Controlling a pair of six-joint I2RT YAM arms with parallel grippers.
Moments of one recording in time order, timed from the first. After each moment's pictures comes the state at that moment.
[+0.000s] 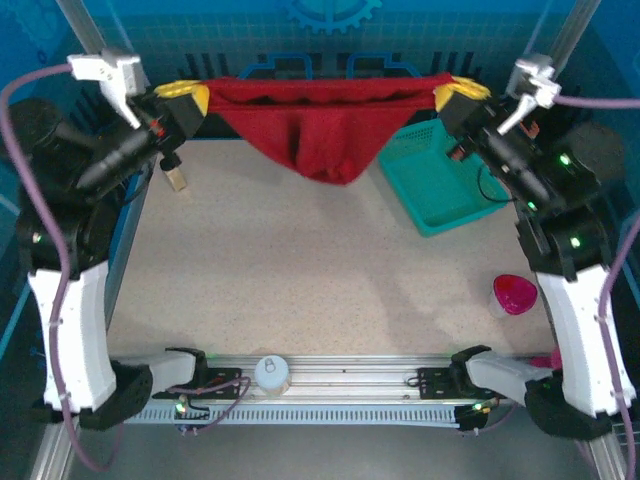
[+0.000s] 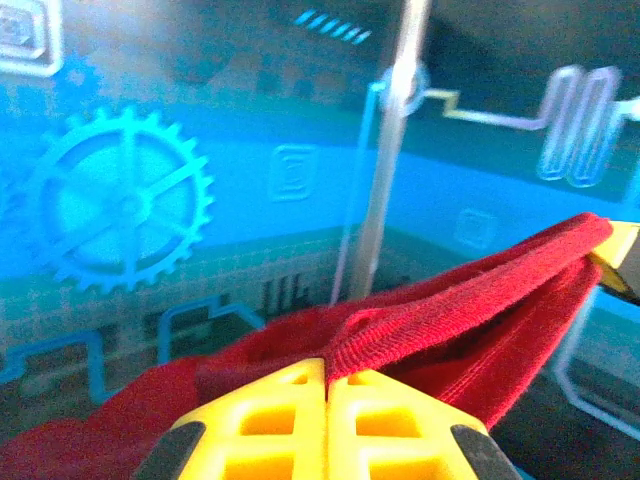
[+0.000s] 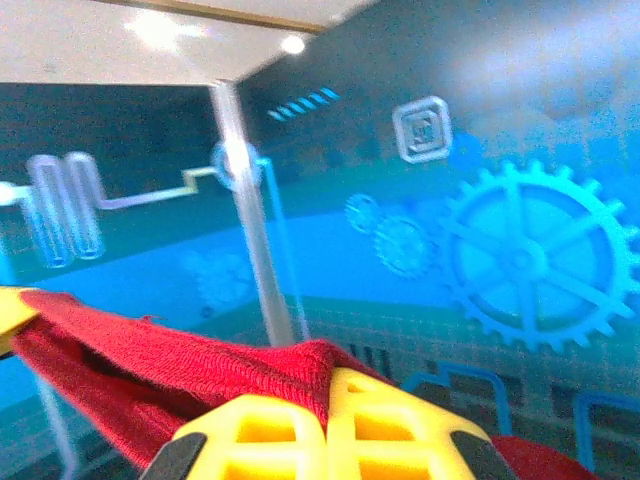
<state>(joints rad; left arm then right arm) -0.05 1.19 2.02 -0.61 0.66 -0.28 0.30 1.08 1.73 -0.30 -0.38 0.32</state>
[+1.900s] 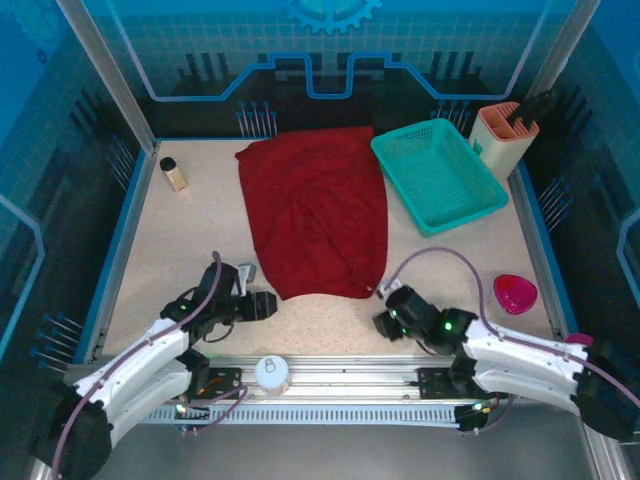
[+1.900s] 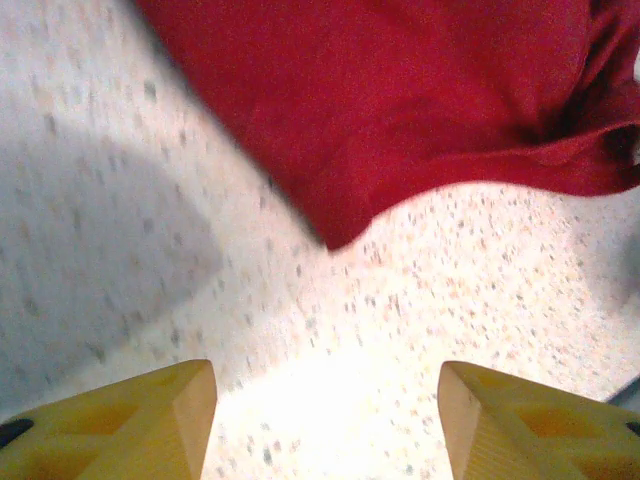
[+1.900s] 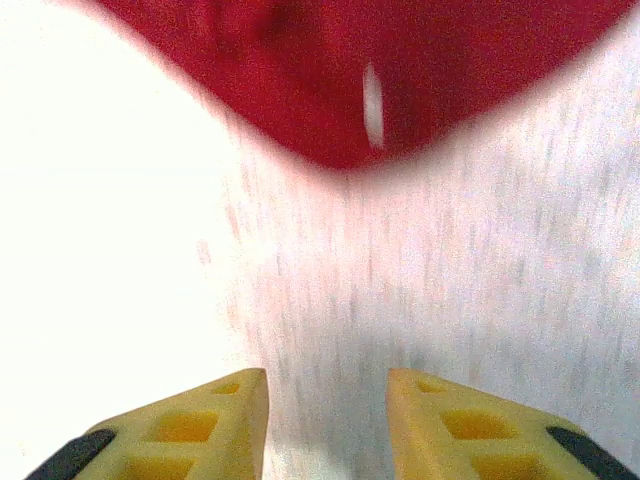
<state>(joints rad) -0.43 0.77 0.31 -0.43 0.30 -0.63 0.97 0.82 0.29 -0.43 0.19 0.44</state>
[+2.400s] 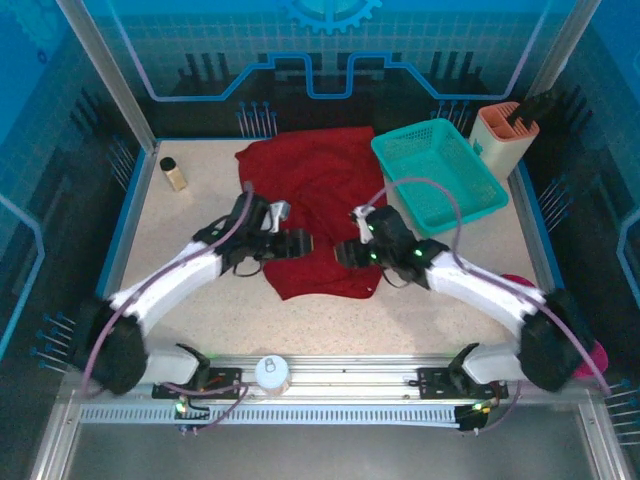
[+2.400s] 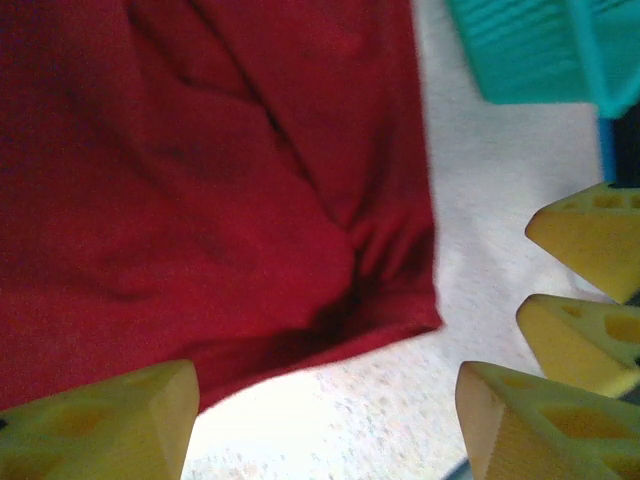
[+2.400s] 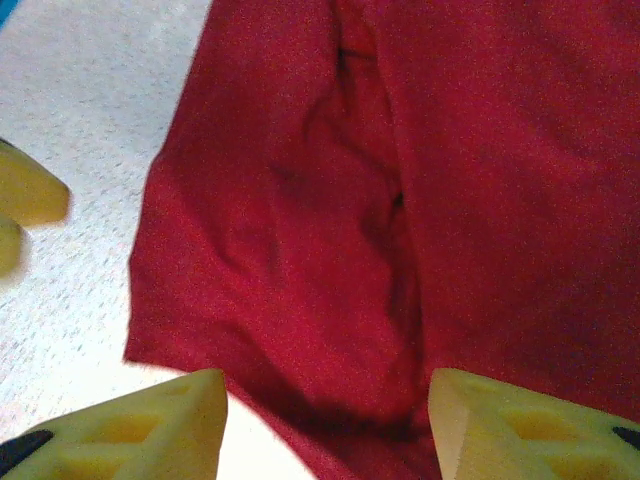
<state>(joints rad) -0.44 1.41 0.97 -0.43 0.36 -0.60 0.66 1.42 0.93 -0.27 -0.07 0.35</state>
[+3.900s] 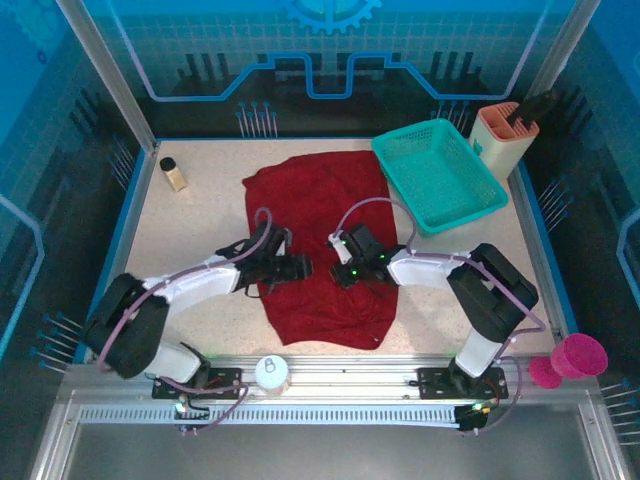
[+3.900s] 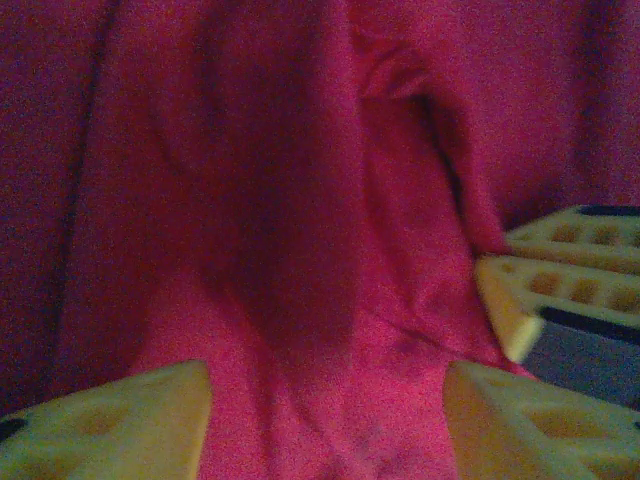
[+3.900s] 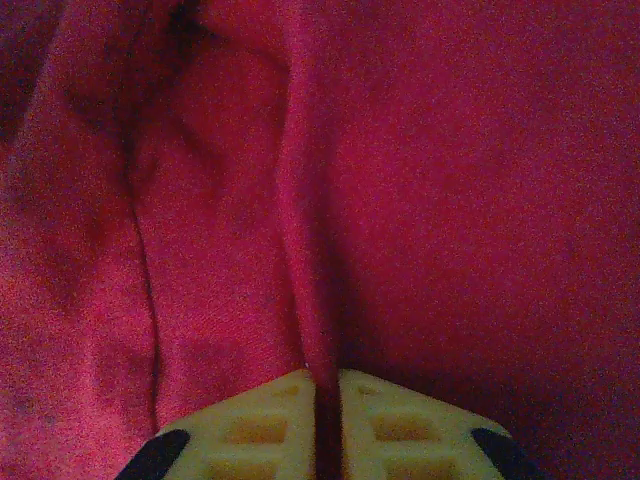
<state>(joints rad) -0.54 1.48 0.75 -0.25 0.20 -0.74 0.72 1.70 0.86 -0.12 -0.10 0.19</state>
